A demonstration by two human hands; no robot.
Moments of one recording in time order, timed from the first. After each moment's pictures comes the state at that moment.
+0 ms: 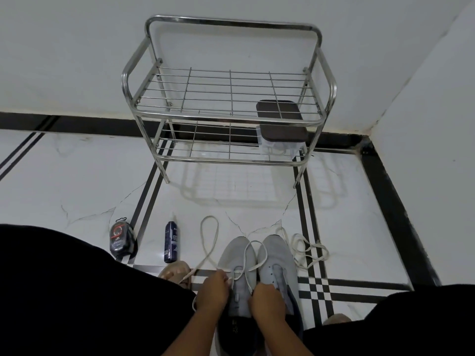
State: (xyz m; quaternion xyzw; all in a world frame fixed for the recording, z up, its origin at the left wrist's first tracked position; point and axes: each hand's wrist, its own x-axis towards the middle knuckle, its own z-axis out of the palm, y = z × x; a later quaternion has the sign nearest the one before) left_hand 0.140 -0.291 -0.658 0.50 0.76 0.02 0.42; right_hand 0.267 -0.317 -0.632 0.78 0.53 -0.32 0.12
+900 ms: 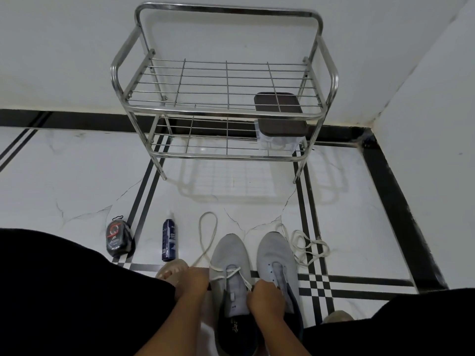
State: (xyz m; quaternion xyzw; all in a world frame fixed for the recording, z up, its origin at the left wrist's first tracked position) left_hand 0.112 -0.265 -0.642 0.35 0.84 0.03 0.42; right_hand 0.269 -0.313 -0.633 0.79 0.51 -0.33 0.10
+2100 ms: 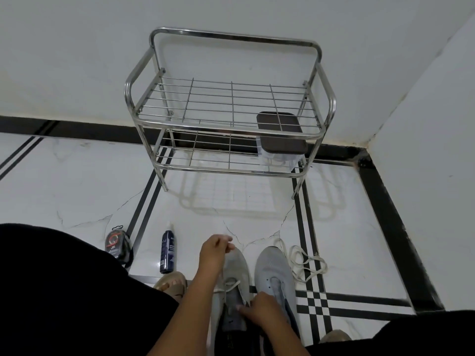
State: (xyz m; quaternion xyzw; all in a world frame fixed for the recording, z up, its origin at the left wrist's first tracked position) left_hand 0.150 -0.215 -0.589 0.36 0.67 0.35 0.54; right_hand 0.277 -0.301 -0.631 0.74 0.49 -0.44 0.11
